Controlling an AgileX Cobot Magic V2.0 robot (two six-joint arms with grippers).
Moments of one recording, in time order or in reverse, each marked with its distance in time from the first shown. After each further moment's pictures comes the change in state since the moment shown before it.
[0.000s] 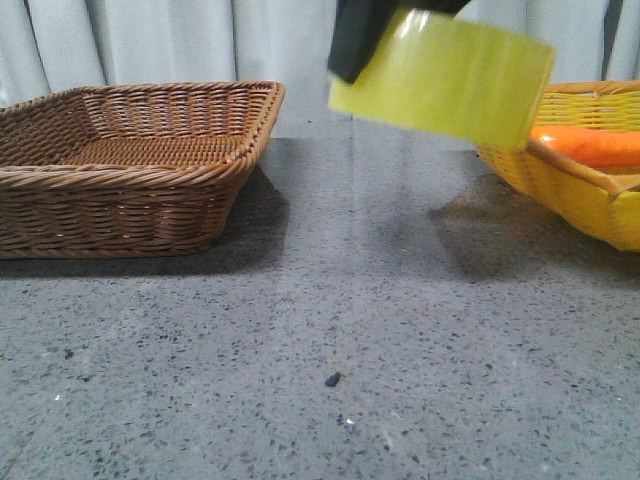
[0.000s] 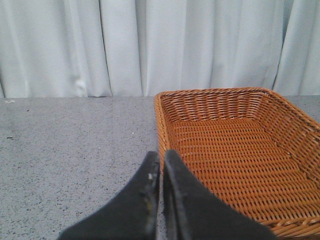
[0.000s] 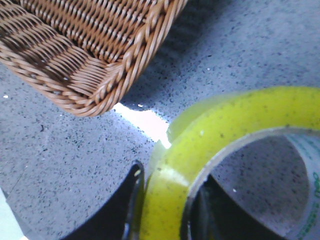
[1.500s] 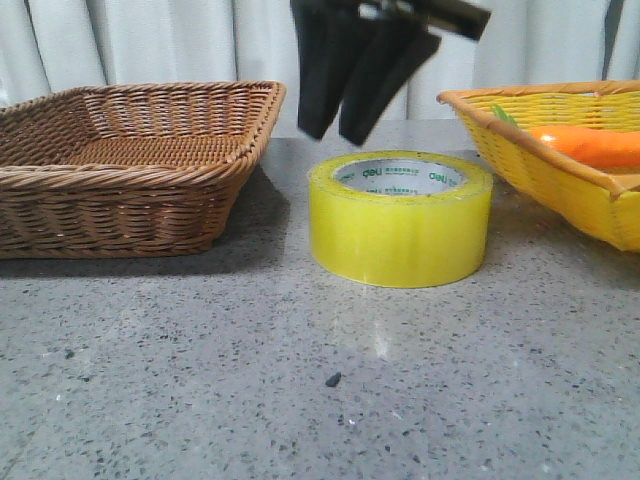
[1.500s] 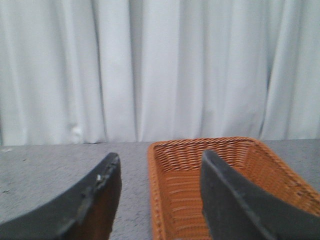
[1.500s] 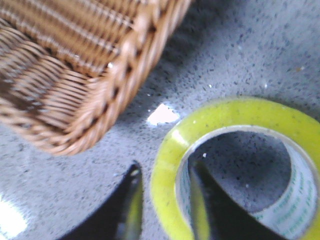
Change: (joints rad) left arm -0.038 0.024 -0.152 0.000 0.005 0.000; right arm 0.004 0.117 -0.101 -0.005 0.035 0.000
